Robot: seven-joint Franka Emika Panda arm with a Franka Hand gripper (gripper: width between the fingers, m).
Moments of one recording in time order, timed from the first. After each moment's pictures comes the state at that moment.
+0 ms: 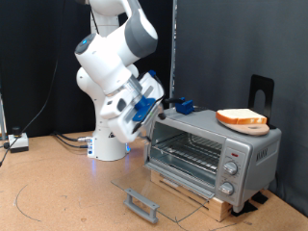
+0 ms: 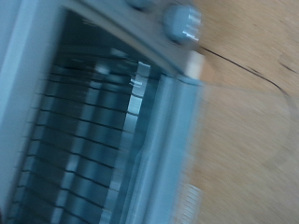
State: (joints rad) arm 0.16 -0.20 -0.35 -2.43 0.78 2.08 -0.44
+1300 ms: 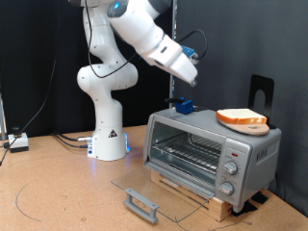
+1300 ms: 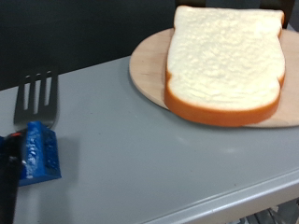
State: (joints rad) arm 0.25 -0.47 -0.26 -2.41 0.71 1.80 -1.04
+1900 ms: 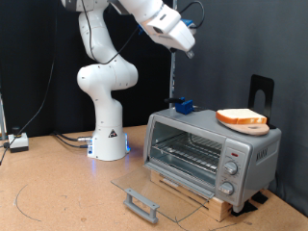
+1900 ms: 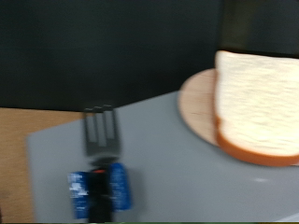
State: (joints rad) arm 0.24 -0.66 -0.22 -2.39 0.64 1.66 -0.86
